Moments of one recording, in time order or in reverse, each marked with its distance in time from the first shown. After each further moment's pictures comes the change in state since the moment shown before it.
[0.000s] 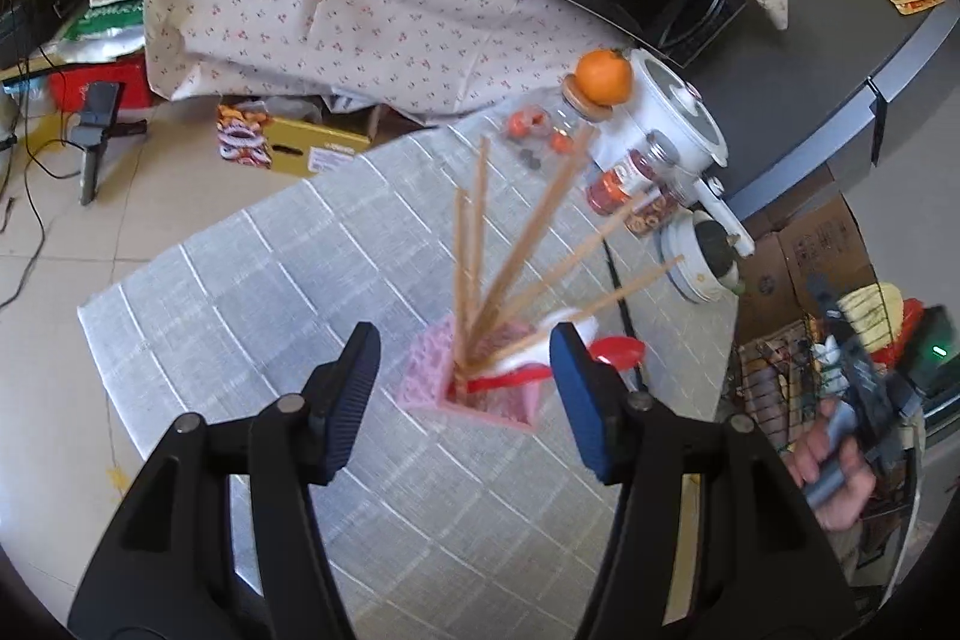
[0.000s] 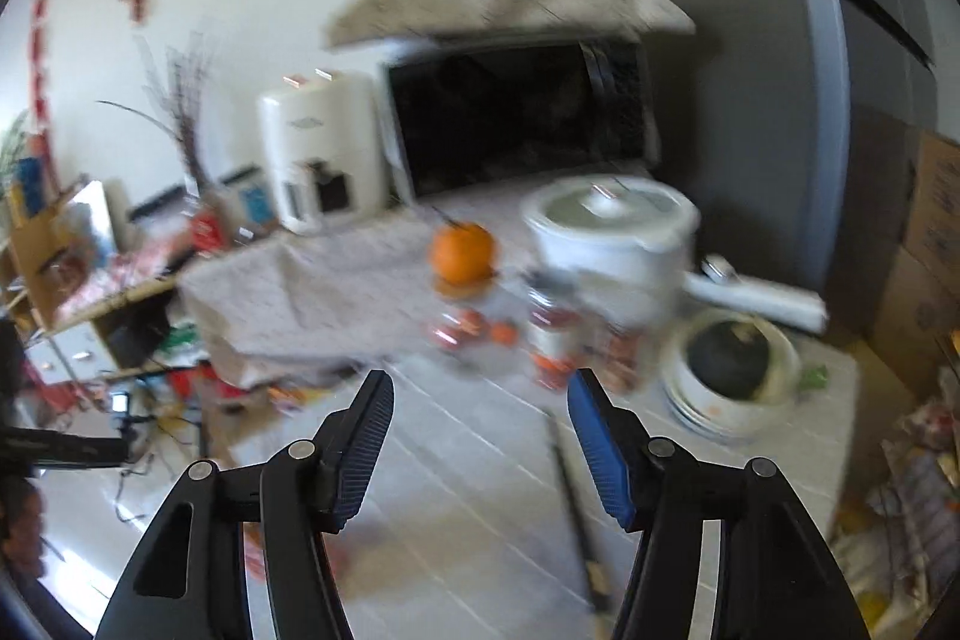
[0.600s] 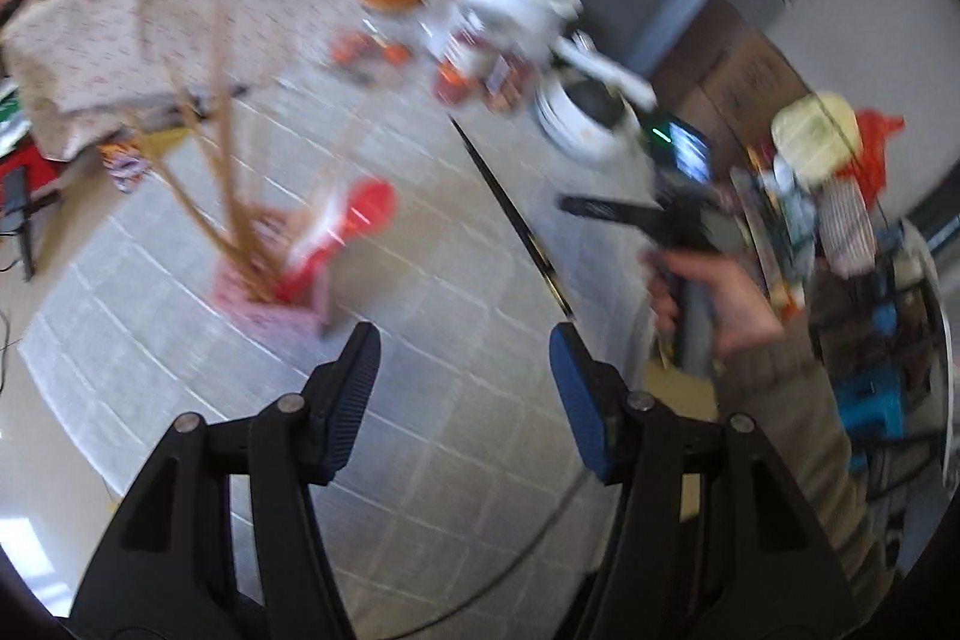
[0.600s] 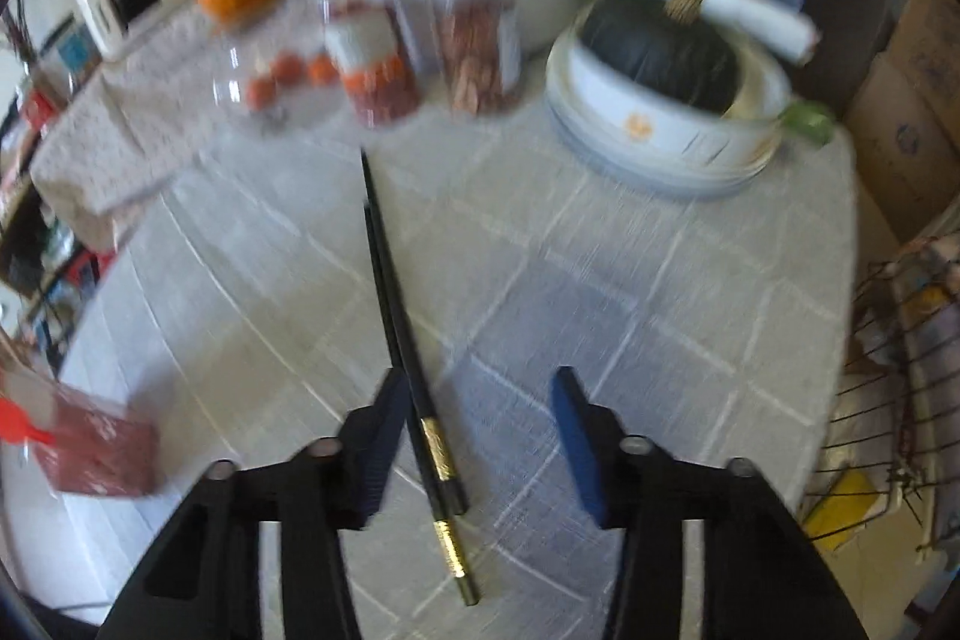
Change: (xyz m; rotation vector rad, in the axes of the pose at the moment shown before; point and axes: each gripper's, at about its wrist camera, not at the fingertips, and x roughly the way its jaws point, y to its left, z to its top) left arm 0.019 -0.123 -0.084 0.332 0.140 -0.074; right arm 0.142 -0.102 -0.097 0.088 0.591 -0.147
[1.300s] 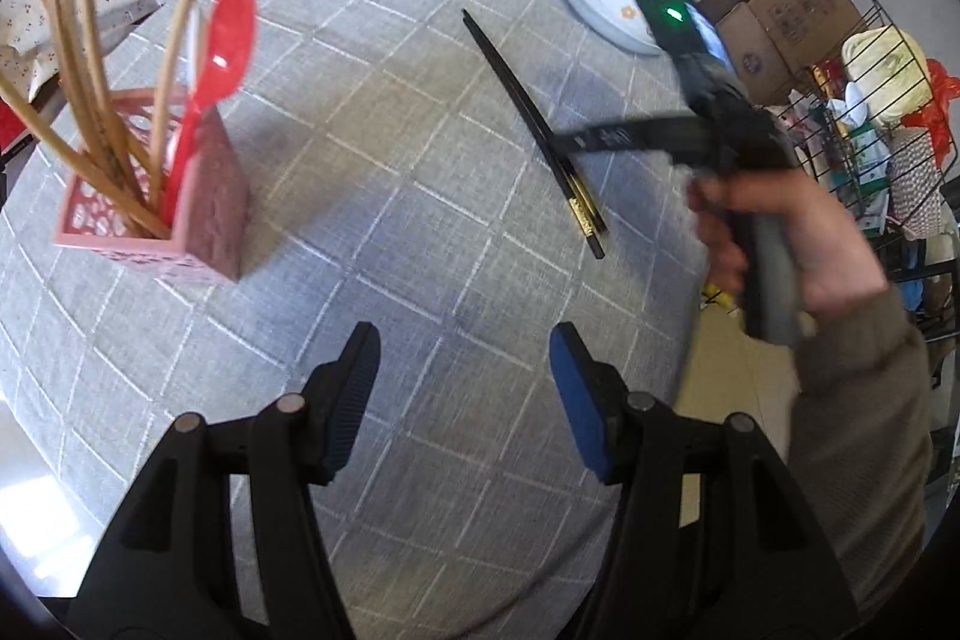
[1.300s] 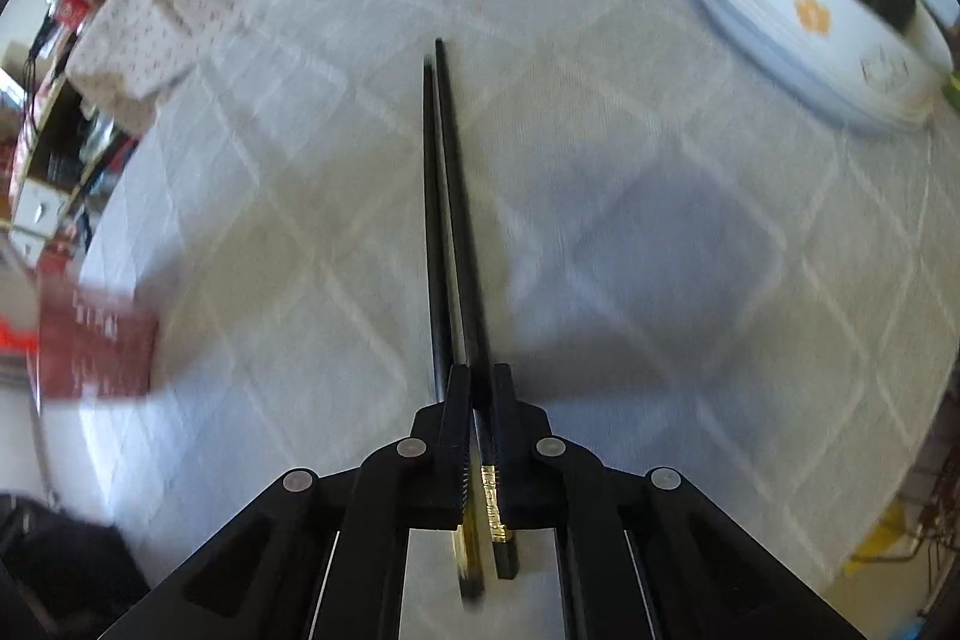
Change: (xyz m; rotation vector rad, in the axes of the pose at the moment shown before) left arm 0.101 -0.022 -0.018 -0.032 0.206 0.067; right arm 0.038 0.005 -0.020 -0.137 0.266 0.159
